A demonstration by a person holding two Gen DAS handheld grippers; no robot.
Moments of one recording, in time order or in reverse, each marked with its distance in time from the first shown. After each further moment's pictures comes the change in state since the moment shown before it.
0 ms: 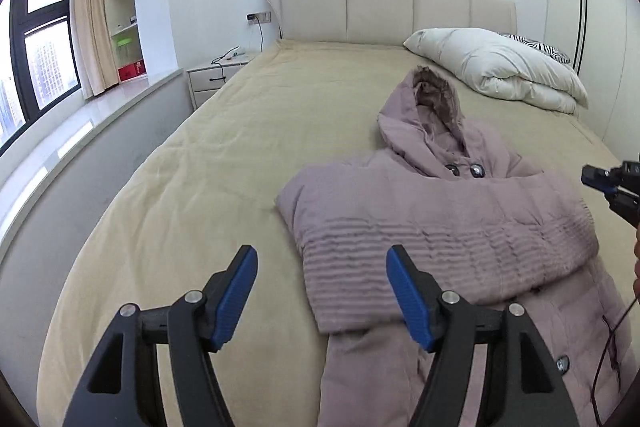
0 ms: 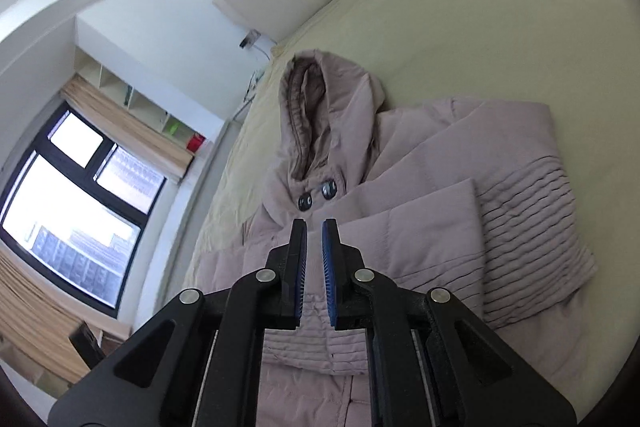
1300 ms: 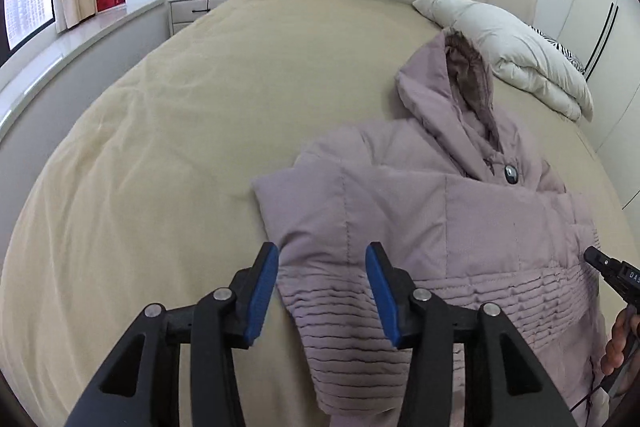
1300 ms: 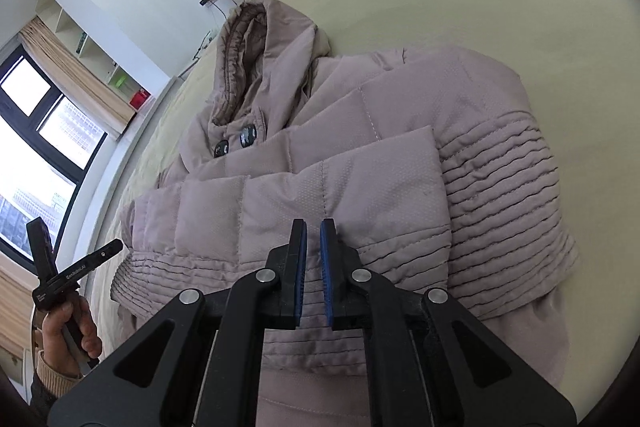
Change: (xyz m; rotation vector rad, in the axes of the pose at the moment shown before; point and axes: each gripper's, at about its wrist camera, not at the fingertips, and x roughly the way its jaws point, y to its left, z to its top) left arm 0.099 0.025 0.025 -0.110 0.201 -0.115; right arm 0.025 -0.029 -0.022 -0.104 0.068 -0.213
